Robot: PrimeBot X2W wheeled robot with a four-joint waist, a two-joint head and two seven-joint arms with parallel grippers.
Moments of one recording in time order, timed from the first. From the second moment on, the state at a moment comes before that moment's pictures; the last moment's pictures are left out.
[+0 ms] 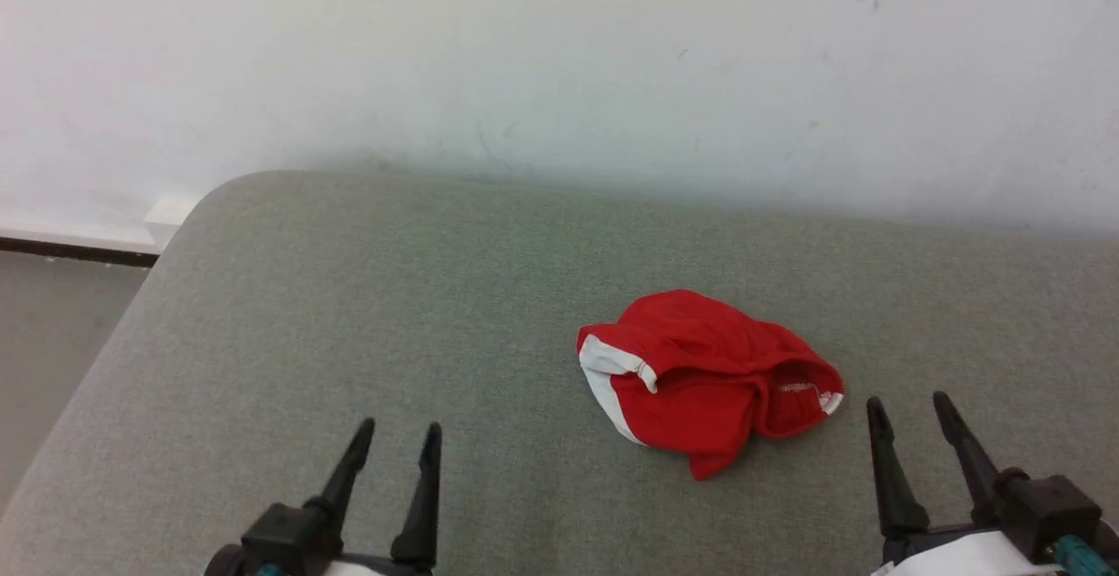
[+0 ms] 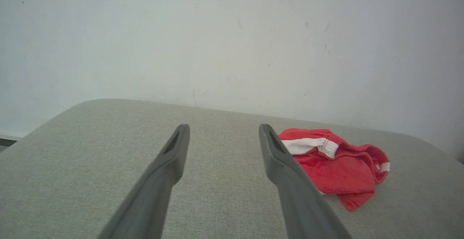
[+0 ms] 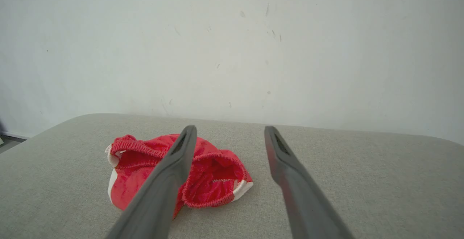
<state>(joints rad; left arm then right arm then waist) 0.11 0.31 -0.38 -0.05 -0.44 0.19 -0.26 0.14 -0.05 -0.04 0.07 0.13 0.13 -0.26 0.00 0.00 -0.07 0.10</state>
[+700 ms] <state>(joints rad) 0.05 0.22 -0.39 0.02 -0.37 0.10 -0.26 -0.05 -0.17 -0.08 0.14 0.18 0.13 0.28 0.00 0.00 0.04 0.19</state>
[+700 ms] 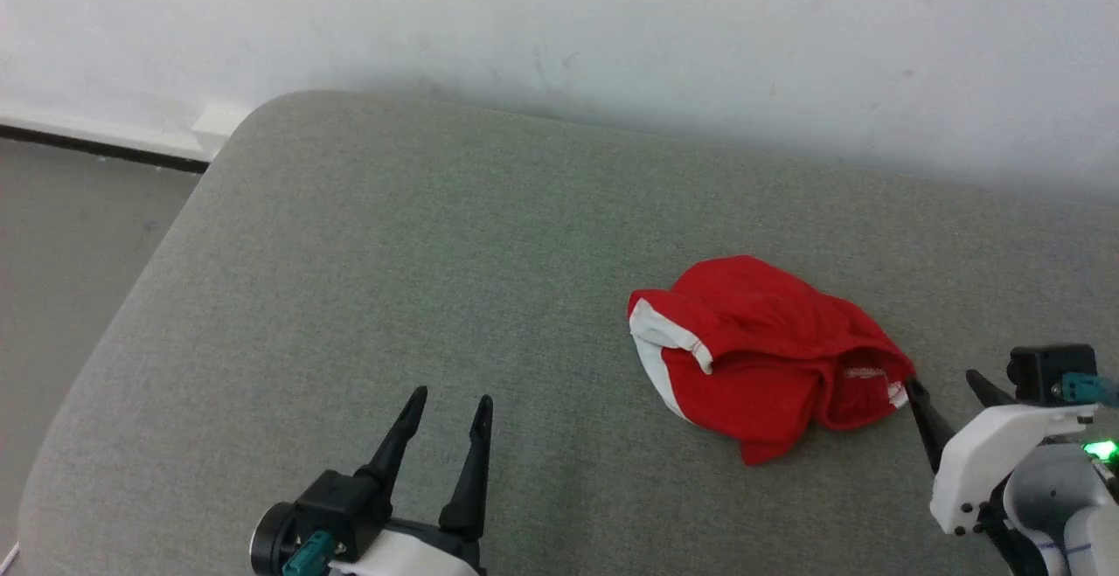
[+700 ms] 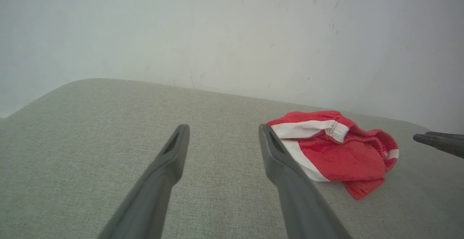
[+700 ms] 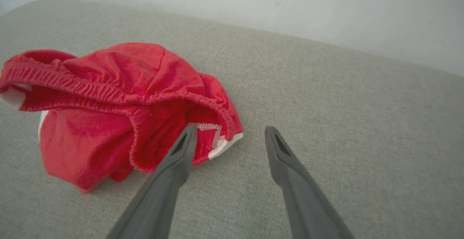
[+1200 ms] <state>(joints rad) 0.00 0.14 -0.35 0.07 -0.31 0.04 -0.26 -0.18 -0.22 -0.09 0.33 0.22 0.13 0.45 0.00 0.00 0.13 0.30</state>
